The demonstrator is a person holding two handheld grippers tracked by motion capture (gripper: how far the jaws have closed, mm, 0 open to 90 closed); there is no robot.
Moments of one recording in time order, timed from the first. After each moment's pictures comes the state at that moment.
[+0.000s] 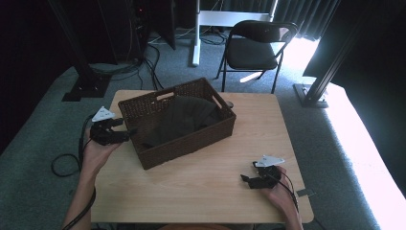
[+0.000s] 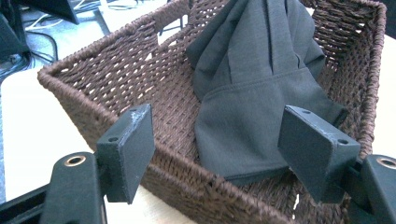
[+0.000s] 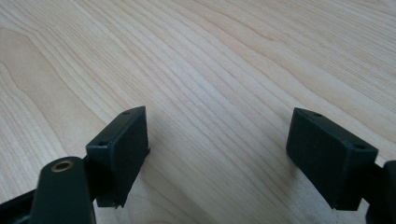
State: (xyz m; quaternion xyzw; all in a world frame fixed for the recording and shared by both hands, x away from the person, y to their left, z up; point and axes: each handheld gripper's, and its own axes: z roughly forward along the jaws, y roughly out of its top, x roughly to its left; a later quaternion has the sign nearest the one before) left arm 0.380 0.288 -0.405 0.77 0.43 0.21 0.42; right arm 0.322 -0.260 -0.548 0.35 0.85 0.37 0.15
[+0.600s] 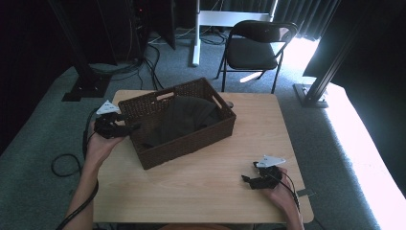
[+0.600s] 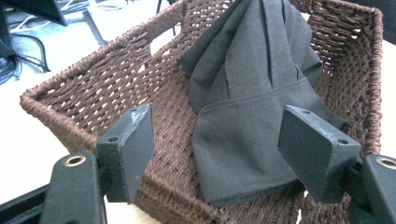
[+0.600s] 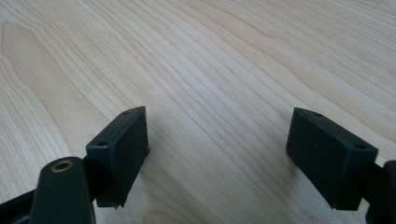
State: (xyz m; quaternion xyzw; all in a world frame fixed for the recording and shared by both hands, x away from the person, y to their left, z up) left arm 0.400 0.283 -0.401 0.78 0.42 0.20 0.43; right arm 0.322 -0.264 -0.548 0.35 0.85 0.37 0.15
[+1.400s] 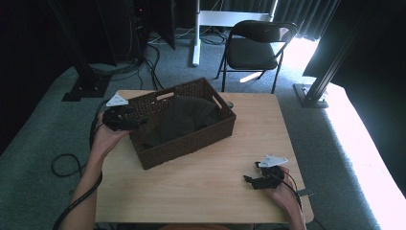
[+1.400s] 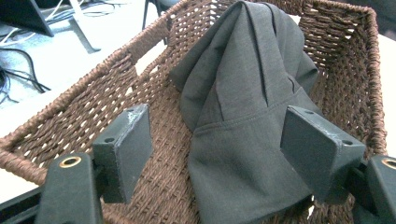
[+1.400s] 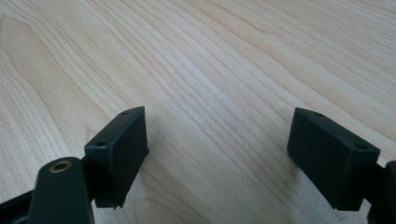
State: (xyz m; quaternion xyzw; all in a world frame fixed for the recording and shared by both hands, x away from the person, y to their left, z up) left arm 0.426 0.265 -0.394 0.80 0.39 0.20 0.42; right arm 0.323 -0.271 -0.548 0.34 0.85 0.37 0.15
